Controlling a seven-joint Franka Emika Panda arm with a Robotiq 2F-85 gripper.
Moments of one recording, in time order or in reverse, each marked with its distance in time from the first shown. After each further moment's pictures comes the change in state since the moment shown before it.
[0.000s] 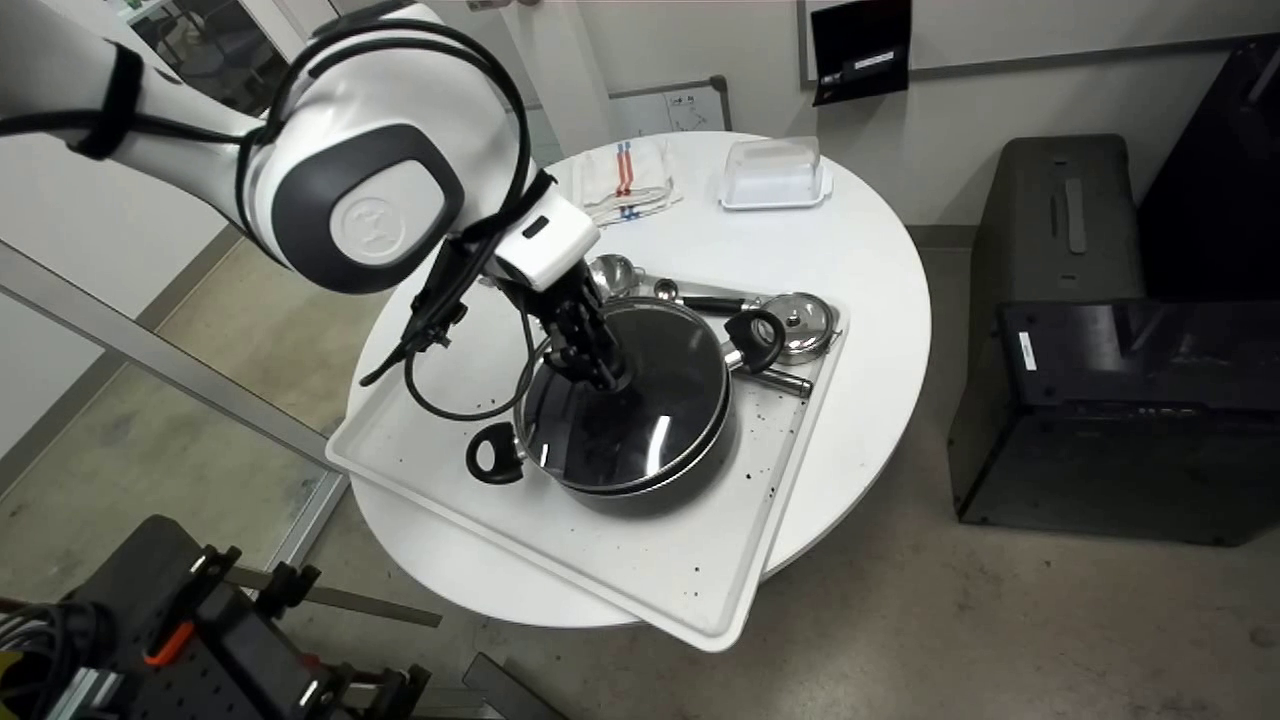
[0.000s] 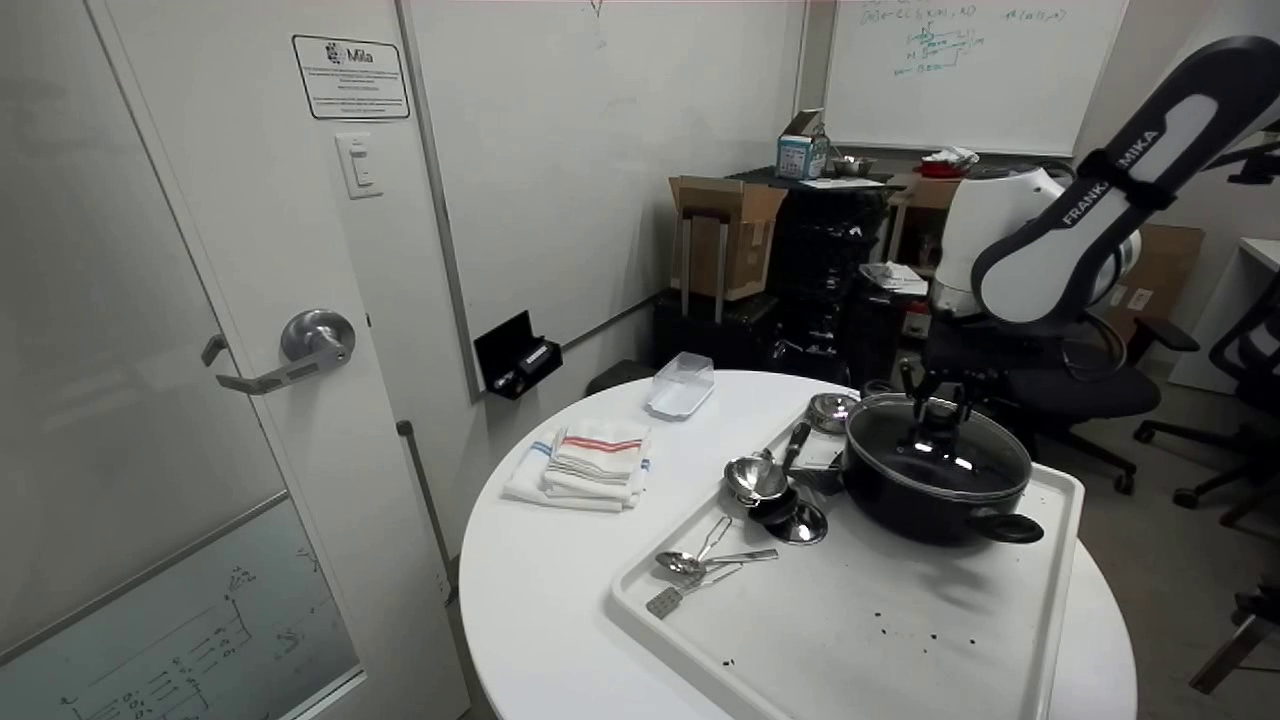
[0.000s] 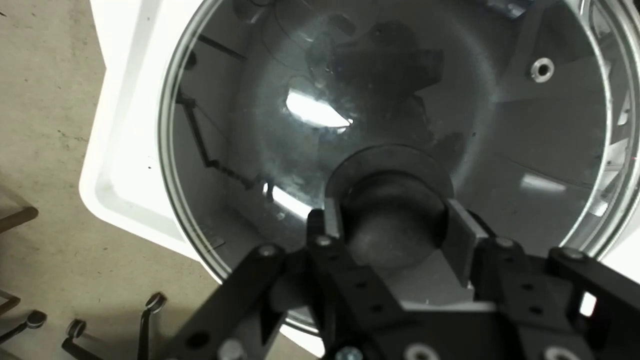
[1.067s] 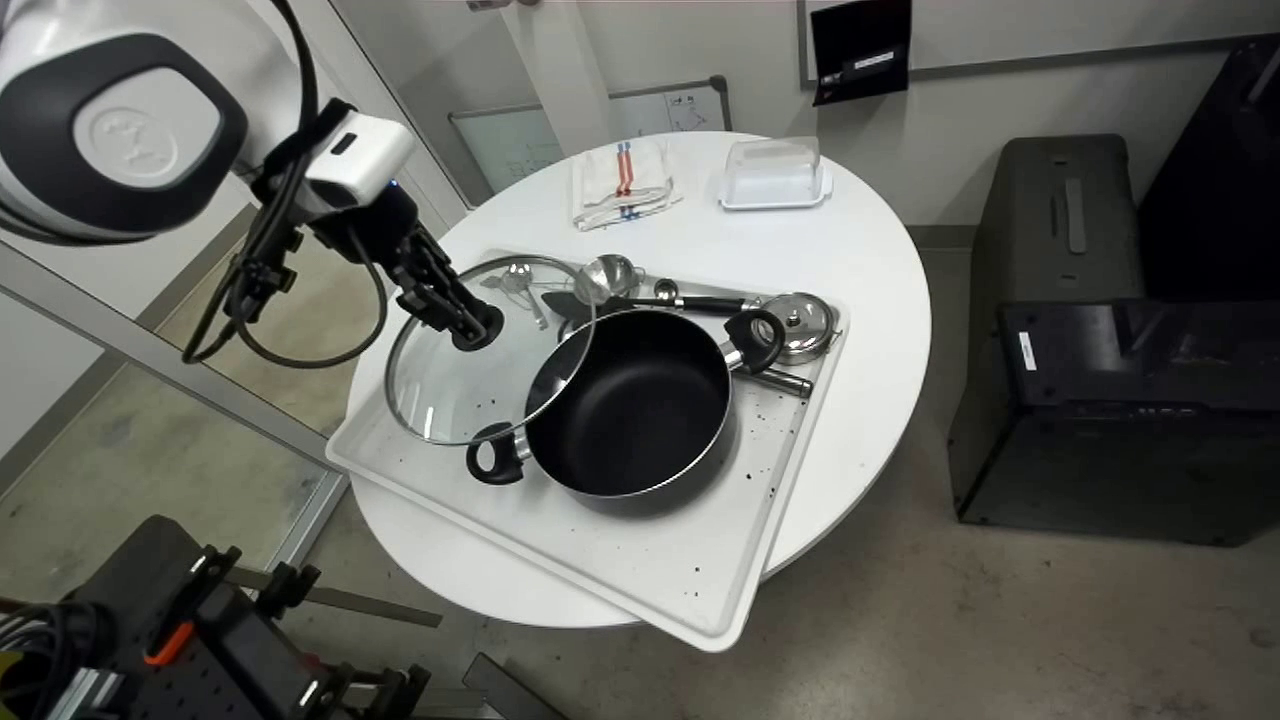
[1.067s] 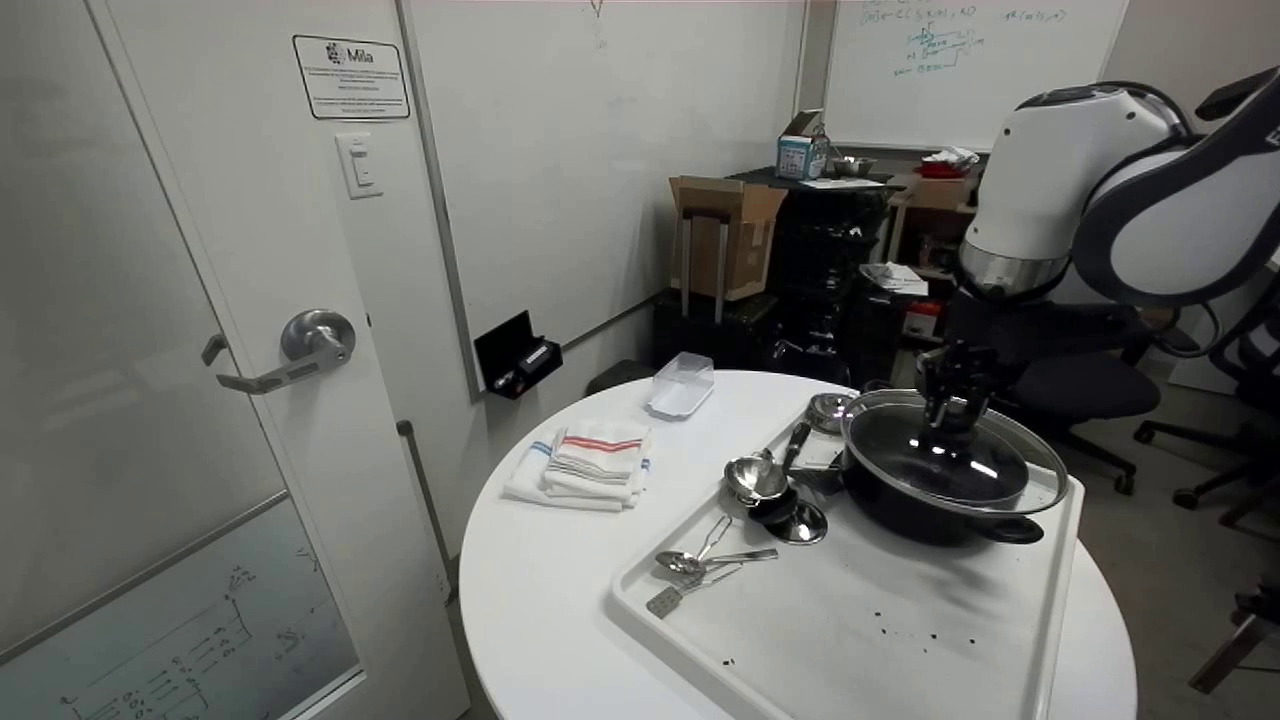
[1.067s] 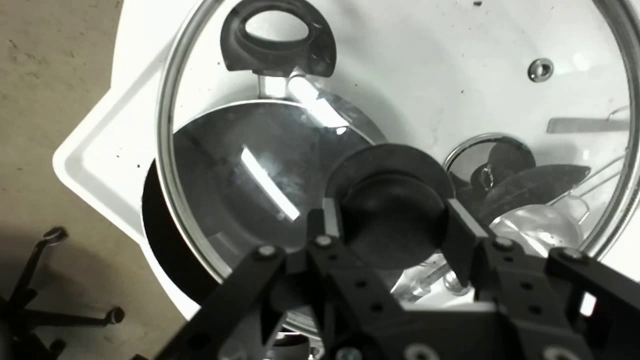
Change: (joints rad) arm 0.167 -0.305 0.028 -0.260 -0.163 -0.004 -0.078
